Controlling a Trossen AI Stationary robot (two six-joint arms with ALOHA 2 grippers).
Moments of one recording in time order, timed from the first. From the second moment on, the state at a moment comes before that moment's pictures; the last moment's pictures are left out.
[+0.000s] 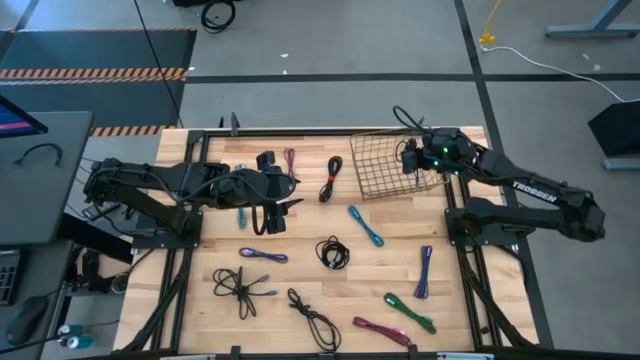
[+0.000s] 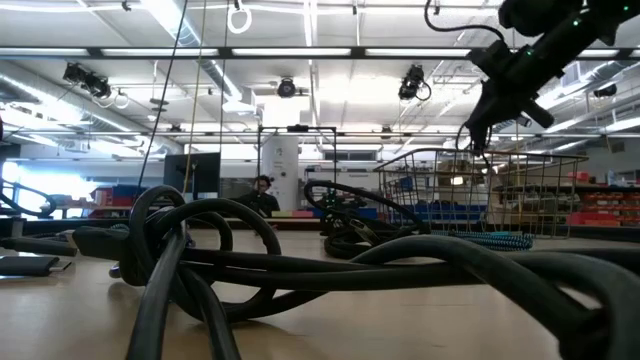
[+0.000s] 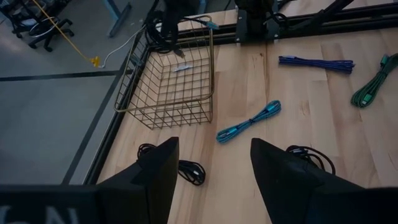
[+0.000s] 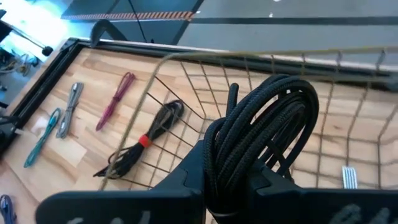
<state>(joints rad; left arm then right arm) -0.16 1.35 1.44 -0.69 -0.44 0.00 -0.58 0.75 0.63 -0.49 0.14 0.63</state>
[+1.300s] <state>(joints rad) -0.16 1.35 1.44 -0.69 -0.44 -0.02 -0.78 1.07 0.49 -0.01 -0.06 0.61</state>
